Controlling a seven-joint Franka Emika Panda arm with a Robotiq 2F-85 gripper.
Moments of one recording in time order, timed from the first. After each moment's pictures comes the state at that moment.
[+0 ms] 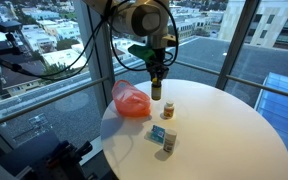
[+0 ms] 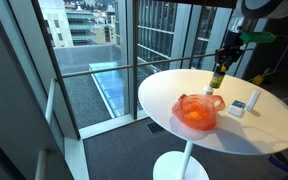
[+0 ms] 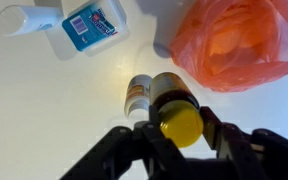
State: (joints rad) arm -0.03 0.22 -0.09 -1.95 0.01 2.22 0.15
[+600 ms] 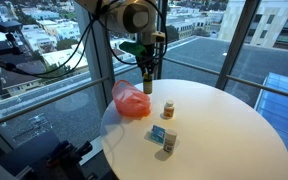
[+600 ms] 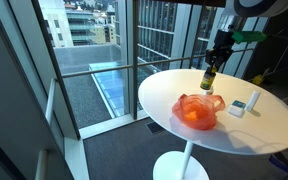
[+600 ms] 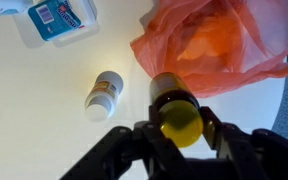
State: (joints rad) arm 0.02 0.22 -0.03 -1.94 -0.01 2.22 0.15
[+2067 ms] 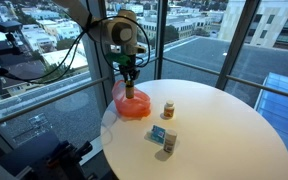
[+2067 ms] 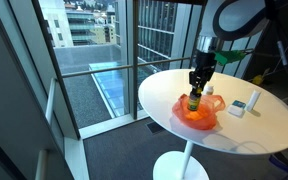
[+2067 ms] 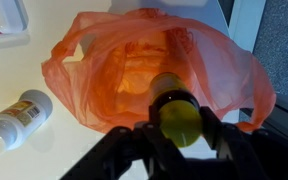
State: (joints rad) arm 0.10 0.33 0.06 -1.95 -0.01 2.24 0.14
